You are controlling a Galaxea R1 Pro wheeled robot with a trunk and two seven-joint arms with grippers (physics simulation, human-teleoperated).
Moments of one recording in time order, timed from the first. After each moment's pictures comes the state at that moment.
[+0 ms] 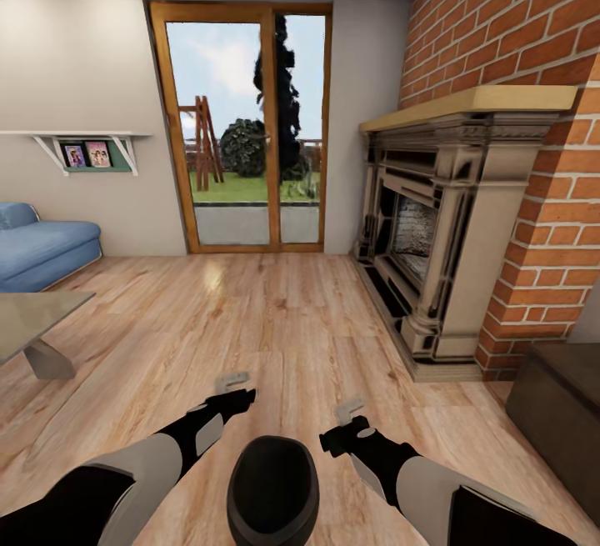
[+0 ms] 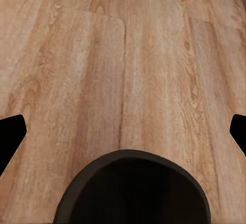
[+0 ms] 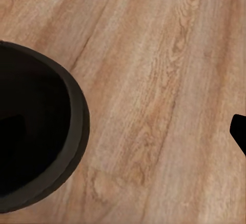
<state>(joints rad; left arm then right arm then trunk) -0.86 -0.08 -0.17 -0.05 0.39 -0.05 -0.01 -0.80 0.17 1.18 -0.05 -0.84 0.04 -0.03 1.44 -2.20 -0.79</state>
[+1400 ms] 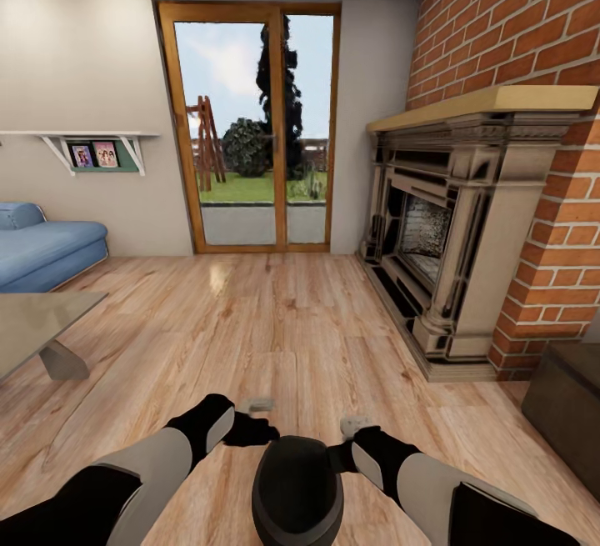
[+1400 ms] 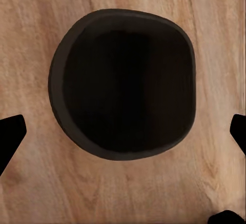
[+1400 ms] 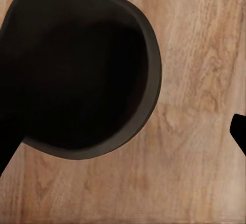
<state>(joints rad) -0.86 -0.11 -0.19 -0.12 0.22 0.54 -0.20 -0.81 0.16 1.18 -0.05 -1.10 0.34 0.00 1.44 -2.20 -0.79</state>
